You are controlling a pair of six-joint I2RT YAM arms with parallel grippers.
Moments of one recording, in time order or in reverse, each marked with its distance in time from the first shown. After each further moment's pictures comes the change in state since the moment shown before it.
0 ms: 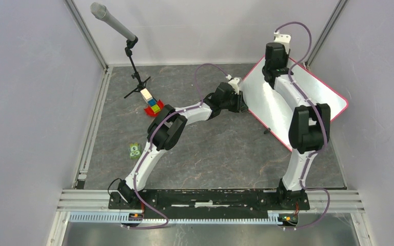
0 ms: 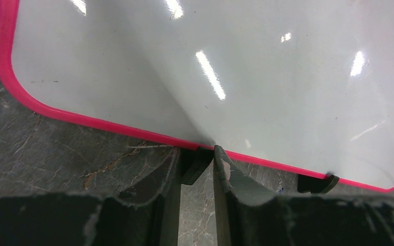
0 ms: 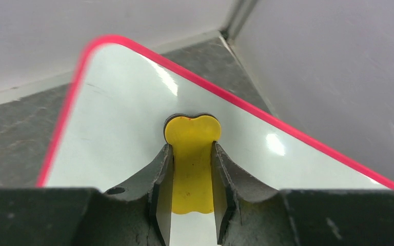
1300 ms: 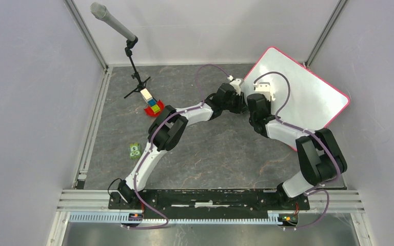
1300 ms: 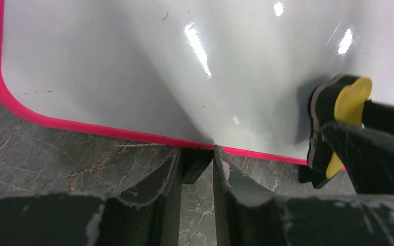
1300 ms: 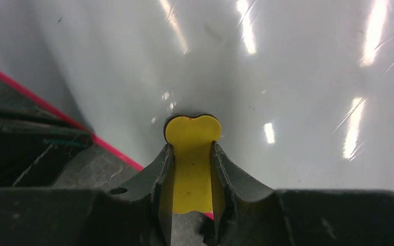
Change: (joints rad) left arm -0.012 0.006 0.013 -0.020 -0.003 0.000; right arm 0.229 -0.418 -0.855 0.250 0.082 0.067
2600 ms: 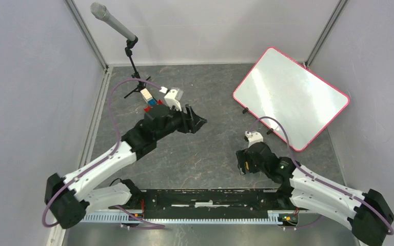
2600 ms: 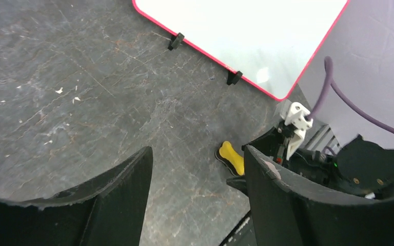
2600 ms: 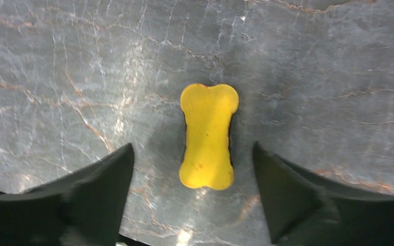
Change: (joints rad) left arm 0.024 -1.349 -1.004 -0.199 -0.195 -0.091; right arm 0.464 -0.751 -0.470 -0.586 -0.502 0.350
